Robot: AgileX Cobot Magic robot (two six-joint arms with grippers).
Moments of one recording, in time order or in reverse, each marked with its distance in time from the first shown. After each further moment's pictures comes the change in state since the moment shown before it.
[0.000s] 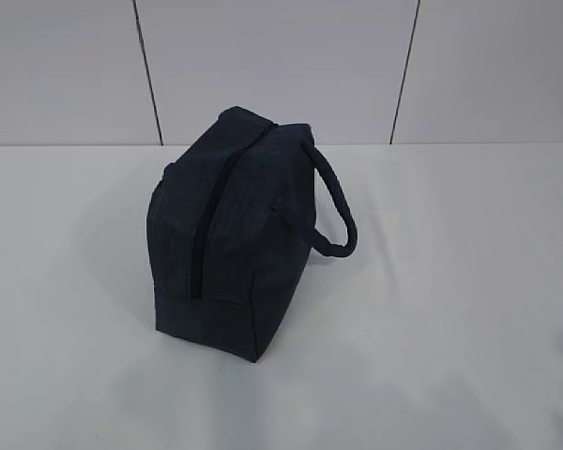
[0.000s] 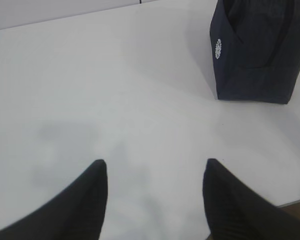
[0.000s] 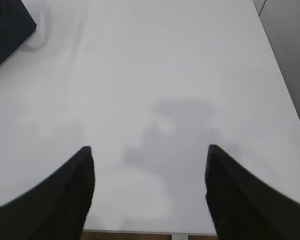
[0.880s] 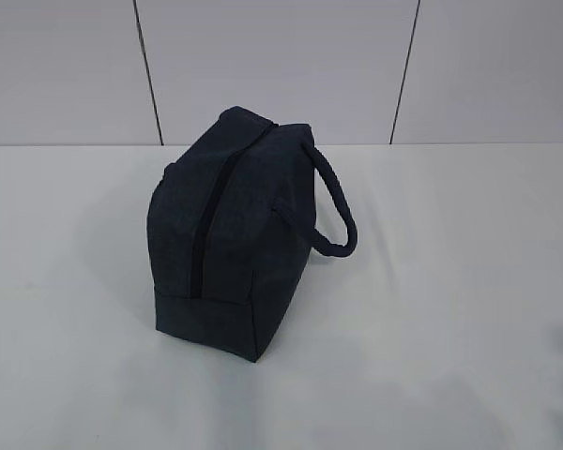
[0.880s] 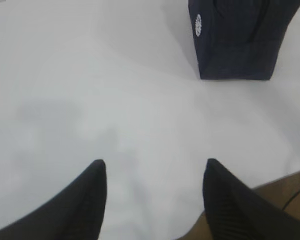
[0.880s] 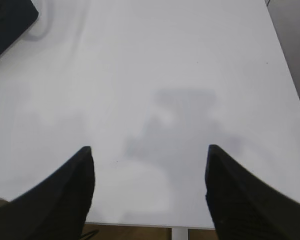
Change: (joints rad) left arm -0.058 0.090 0.000 0.002 -0.008 0.000; right arm 0.007 0.039 0.000 0.000 0.000 0.000
